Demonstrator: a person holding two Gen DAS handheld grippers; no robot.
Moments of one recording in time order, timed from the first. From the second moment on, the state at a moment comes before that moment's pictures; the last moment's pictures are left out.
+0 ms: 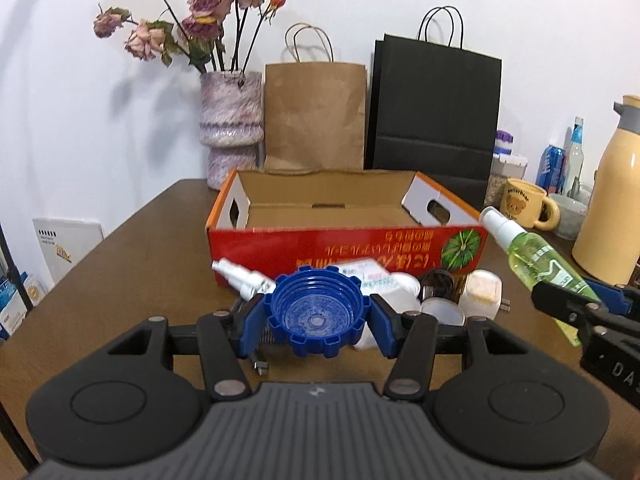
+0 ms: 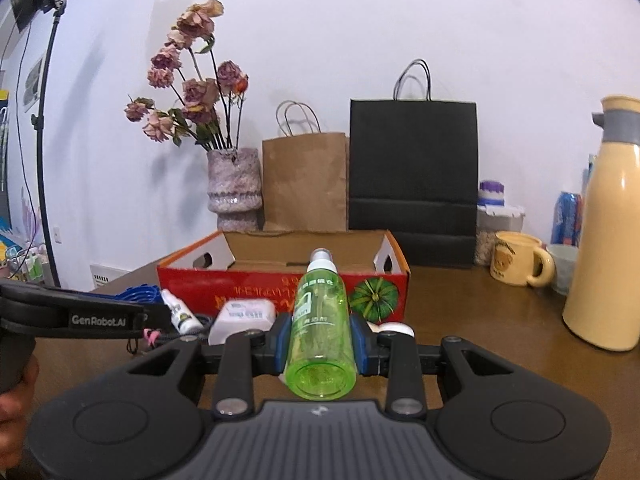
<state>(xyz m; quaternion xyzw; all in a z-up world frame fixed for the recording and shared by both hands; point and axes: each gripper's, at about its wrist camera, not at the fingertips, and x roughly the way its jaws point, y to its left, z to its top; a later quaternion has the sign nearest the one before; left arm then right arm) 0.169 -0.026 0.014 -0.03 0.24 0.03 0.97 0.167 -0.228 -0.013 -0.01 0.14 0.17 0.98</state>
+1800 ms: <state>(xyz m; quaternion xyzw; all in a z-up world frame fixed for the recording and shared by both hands) 0.376 0.020 0.039 -0.09 0.23 0.11 0.96 0.401 -0.152 0.013 0.02 0.17 0.16 0.97</state>
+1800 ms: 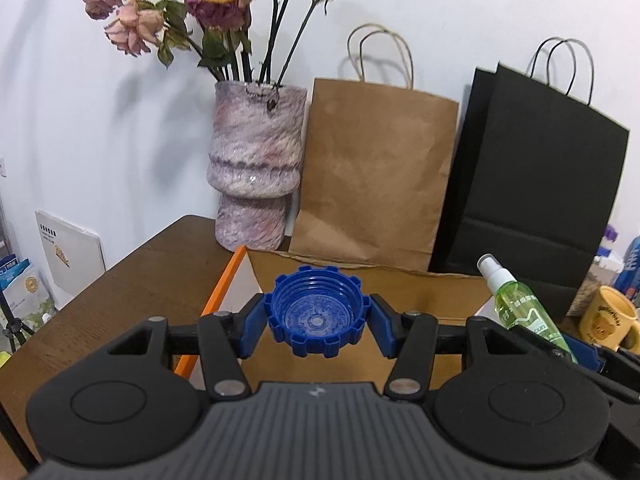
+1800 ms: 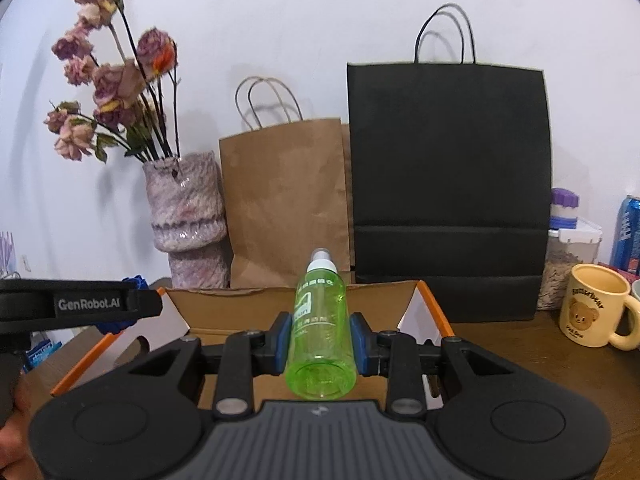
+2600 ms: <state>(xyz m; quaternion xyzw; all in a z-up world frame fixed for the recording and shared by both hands) 0.394 0.022 0.019 -0.06 0.25 0.13 0.96 0.429 -0.147 -0.012 -0.01 0.22 0.16 0.96</state>
